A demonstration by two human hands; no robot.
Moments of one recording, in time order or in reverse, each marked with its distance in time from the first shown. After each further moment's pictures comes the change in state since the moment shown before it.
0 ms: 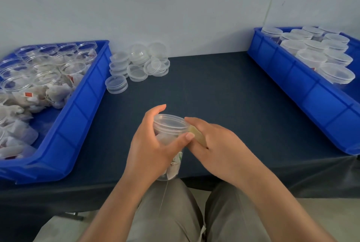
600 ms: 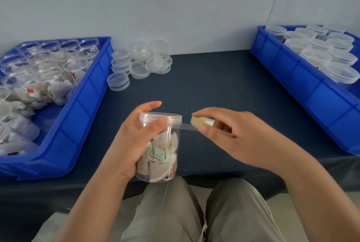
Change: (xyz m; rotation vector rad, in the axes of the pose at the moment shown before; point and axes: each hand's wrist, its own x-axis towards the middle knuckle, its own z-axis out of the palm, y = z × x) left_hand 0.014 -0.007 -0.038 -0.477 -0.128 -0.221; right_hand -0.002 0.014 -0.047 0.041 -0.053 -0.138
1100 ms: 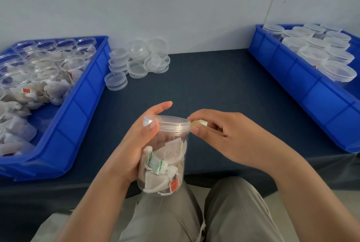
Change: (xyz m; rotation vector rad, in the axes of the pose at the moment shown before) left_hand -0.002 -0.012 0.001 -0.214 -0.329 -0.012; right_hand 0.006 -0.002 0.007 0.004 -0.034 -0.006
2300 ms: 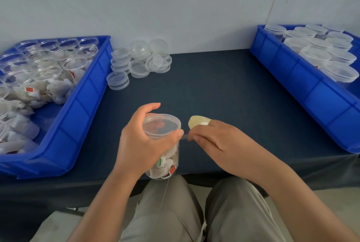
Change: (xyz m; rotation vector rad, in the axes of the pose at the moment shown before) left_hand 0.002 -0.008 0.009 0.747 0.468 0.269; right_hand -0.003 0.007 0.033 -0.148 -0.024 0.023
